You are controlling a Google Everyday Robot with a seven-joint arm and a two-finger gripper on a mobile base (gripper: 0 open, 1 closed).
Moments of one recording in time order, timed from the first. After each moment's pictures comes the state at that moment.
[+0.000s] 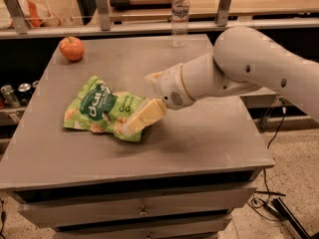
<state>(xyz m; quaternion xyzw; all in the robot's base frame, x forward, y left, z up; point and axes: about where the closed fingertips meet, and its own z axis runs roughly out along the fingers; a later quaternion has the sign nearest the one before) 0.521 0.040 0.868 -0.53 0.70 0.30 0.37</state>
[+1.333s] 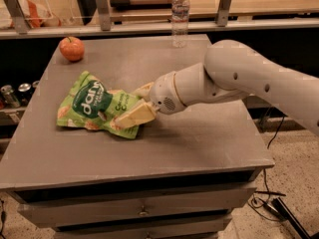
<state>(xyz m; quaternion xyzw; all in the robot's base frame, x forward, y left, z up) 0.531 0.055 0.843 -0.52 0.70 0.33 0.37</state>
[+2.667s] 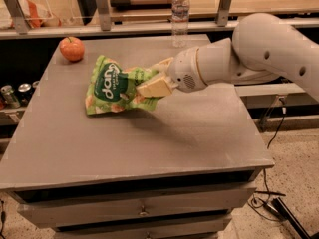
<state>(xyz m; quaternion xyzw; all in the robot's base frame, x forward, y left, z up) 0.559 0.011 0.902 -0.50 0.70 0.28 0.43</state>
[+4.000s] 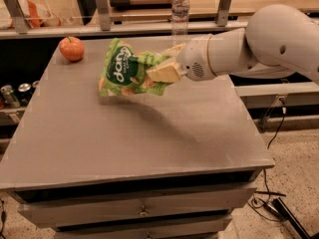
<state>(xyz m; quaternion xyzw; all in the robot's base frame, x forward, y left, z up) 0.584 -0.017 0.929 -0.47 0.71 0.23 0.48</state>
